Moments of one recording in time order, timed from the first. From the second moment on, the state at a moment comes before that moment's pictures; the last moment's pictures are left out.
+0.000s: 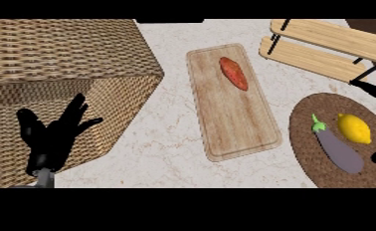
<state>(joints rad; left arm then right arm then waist) 0.02 0.33 -0.07 -1.52 0.29 0.14 0.30 -0.20 -0.95 0.20 -1.26 0.24 0.32 -0.03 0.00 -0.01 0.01</state>
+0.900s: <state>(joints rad) -0.02 0.31 -0.02 -1.45 0.25 0.10 0.25 -0.26 -0.80 0.18 -1.03 0.47 0.18 -0.13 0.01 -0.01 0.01</state>
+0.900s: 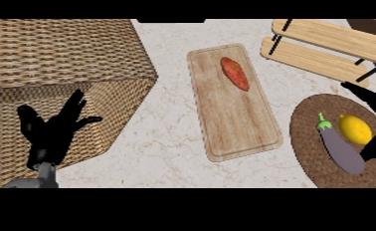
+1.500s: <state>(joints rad) -0.03 0.30 0.00 -1.44 0.25 0.07 0.27 -0.32 -0.75 0.25 -0.89 0.61 0.17 -0.29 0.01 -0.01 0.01</state>
